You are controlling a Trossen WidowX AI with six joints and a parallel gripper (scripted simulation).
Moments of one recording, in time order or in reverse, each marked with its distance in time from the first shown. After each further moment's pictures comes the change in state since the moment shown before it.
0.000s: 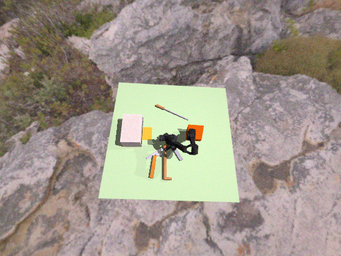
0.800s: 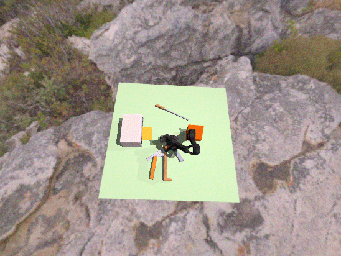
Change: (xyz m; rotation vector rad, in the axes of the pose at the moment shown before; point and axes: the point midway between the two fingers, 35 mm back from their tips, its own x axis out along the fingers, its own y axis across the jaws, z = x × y) arm 0.000 -0.011 -0.001 0.001 0.001 -0.001
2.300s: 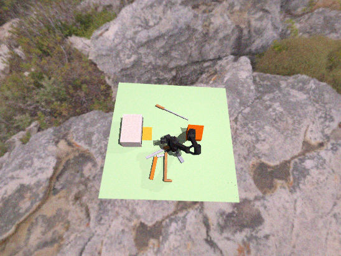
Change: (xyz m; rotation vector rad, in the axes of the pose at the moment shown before) arm 0.000 -0.011 -0.001 0.130 0.001 -0.006
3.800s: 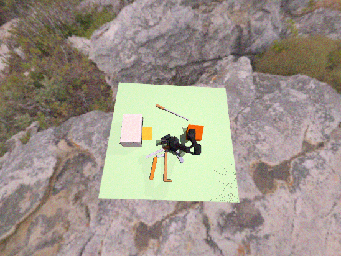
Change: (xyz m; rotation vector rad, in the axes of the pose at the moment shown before) arm 0.000 -0.001 0.000 0.028 0.001 -0.003
